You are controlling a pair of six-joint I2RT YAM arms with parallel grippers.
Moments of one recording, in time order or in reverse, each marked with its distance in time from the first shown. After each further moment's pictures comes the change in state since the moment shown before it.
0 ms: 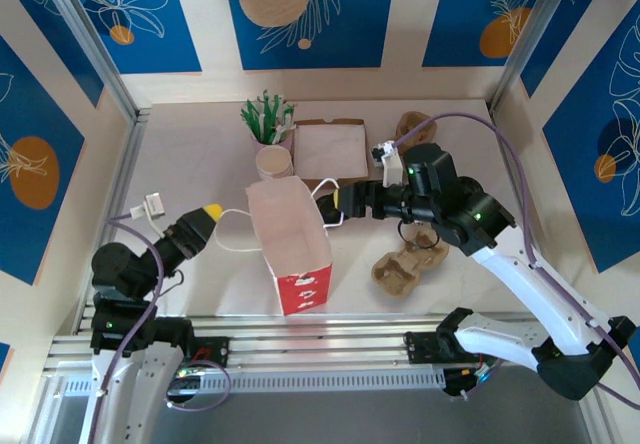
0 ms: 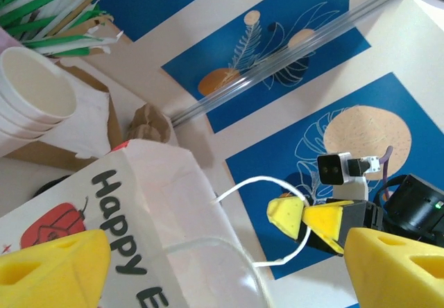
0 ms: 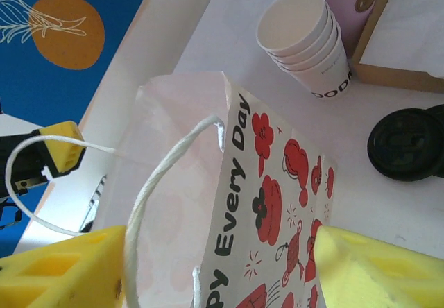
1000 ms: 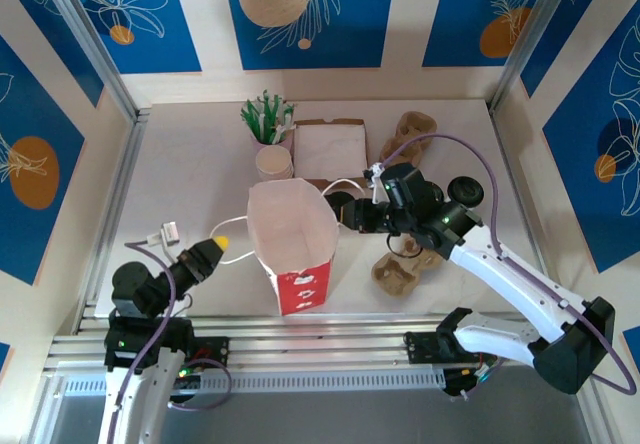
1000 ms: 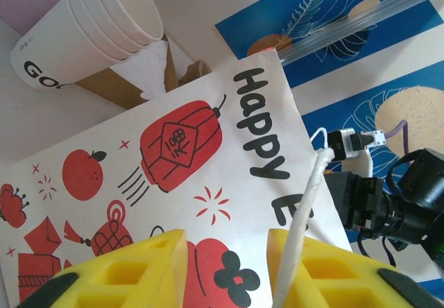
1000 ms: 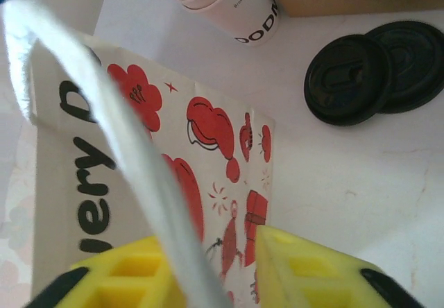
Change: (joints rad) left arm 0.000 -0.242 -0.210 -0.211 -0.001 0.037; right arm 0.002 0.040 -0.234 0.085 0.083 0.052
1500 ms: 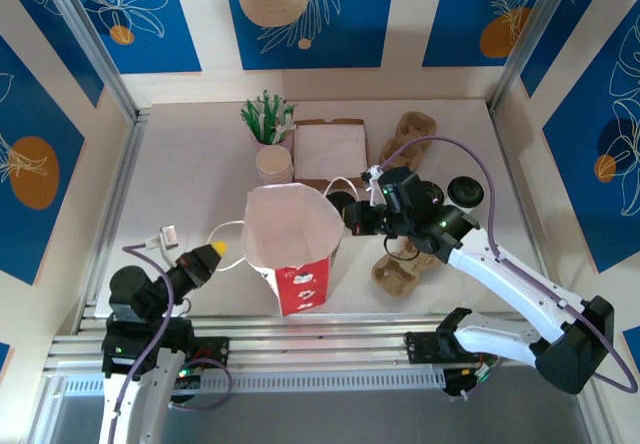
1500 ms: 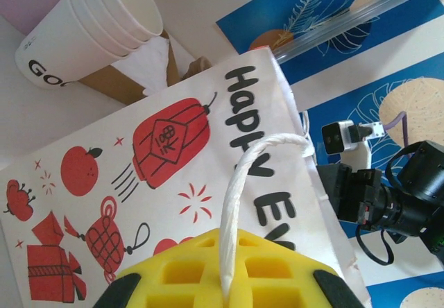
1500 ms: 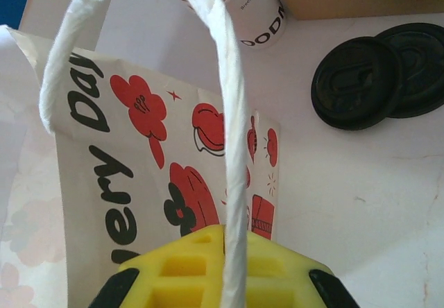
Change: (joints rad) left arm 0.001 -0.047 0.016 -0.077 0.000 0.031; right arm 0.026 -0.003 -0.050 0.073 0.012 0.025
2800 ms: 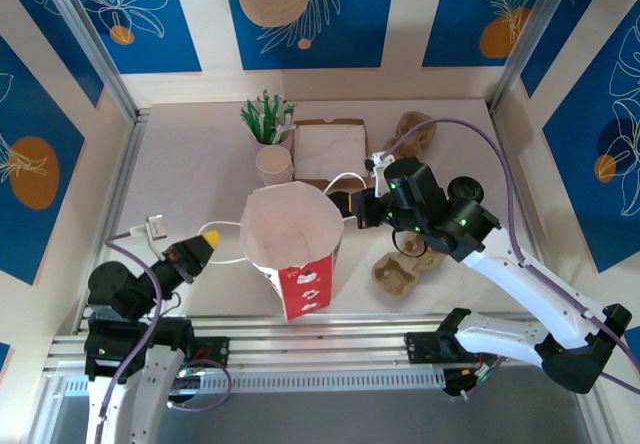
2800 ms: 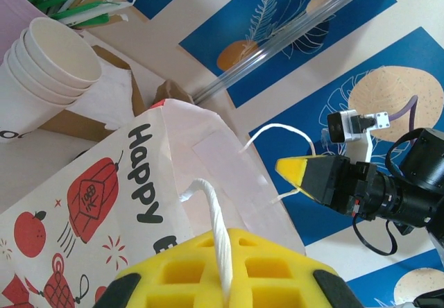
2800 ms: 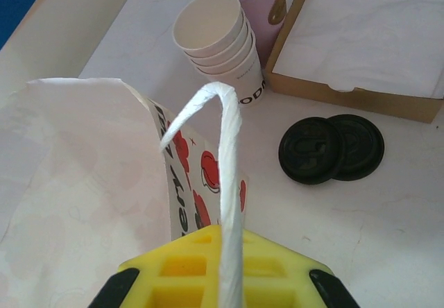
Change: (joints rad) left arm 0.001 0.126 0.209 0.004 0.018 0.090; right arm 0.072 -0.028 0.203 -0.167 0.222 -0.174
